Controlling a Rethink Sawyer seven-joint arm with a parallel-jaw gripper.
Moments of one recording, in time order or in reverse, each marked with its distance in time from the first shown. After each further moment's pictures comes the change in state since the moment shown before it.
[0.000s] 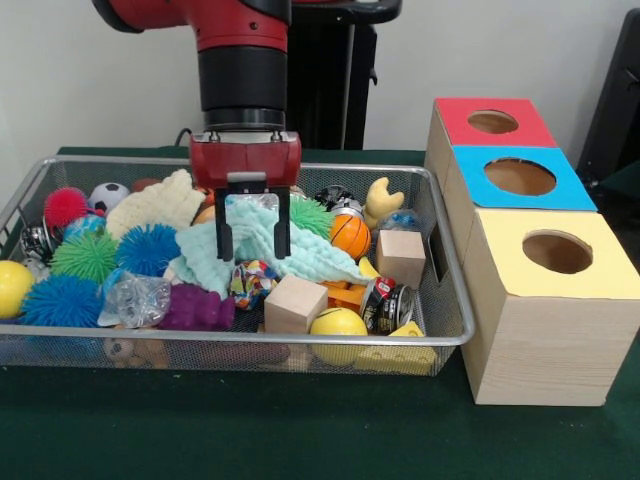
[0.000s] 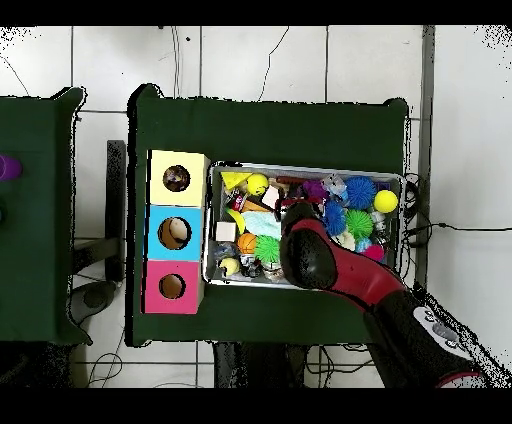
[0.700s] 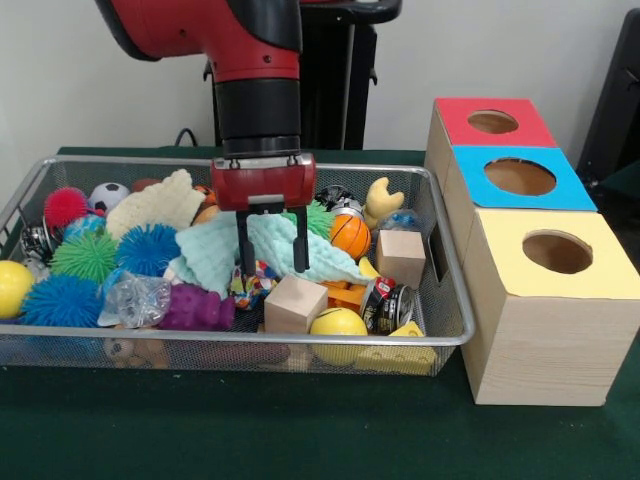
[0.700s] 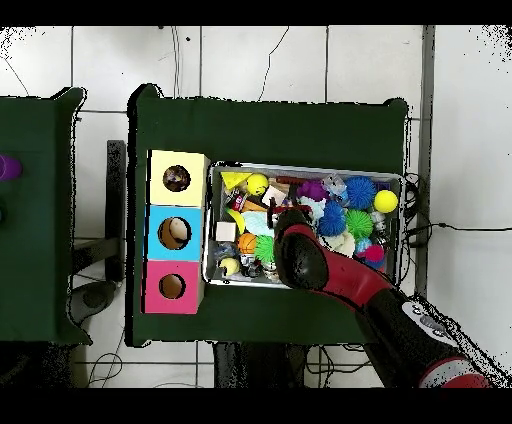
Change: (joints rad) arm -0.005 0.089 0.000 -0.001 -0.006 0.000 0.000
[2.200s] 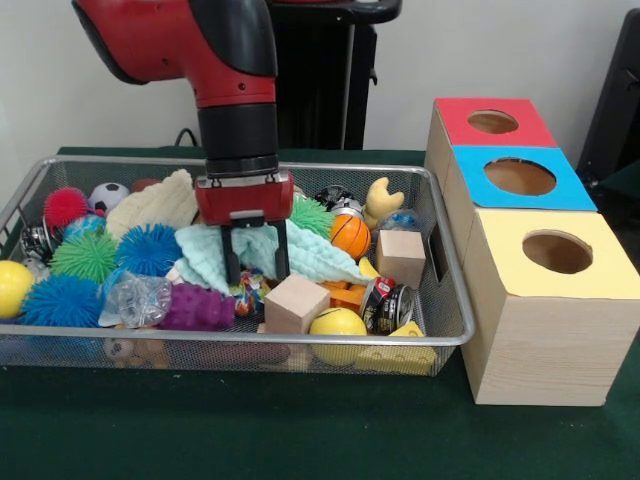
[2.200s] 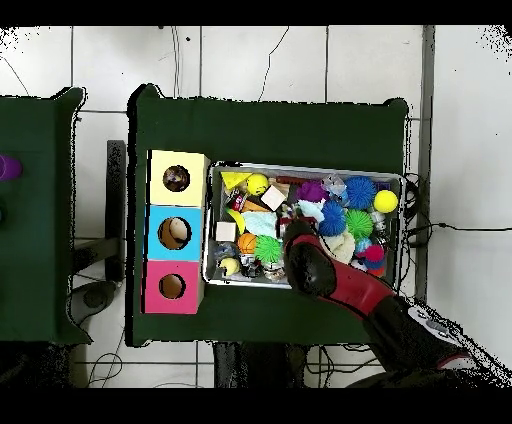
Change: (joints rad) arm -0.074 0.093 0.006 -0.007 -0.053 -0.025 0.000
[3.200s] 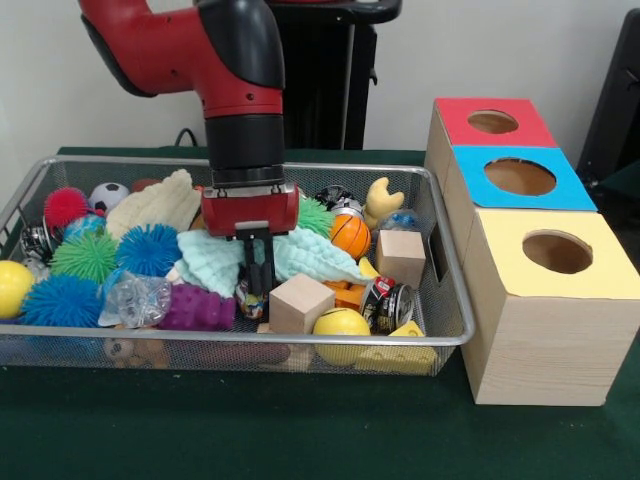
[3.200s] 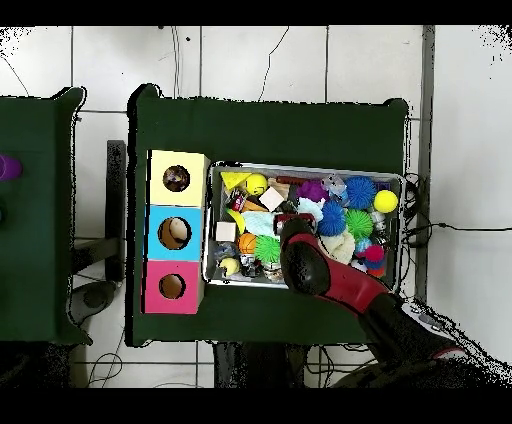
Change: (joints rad) arm 0.012 0.032 0.000 -0.018 -0.010 -0.068 0.000
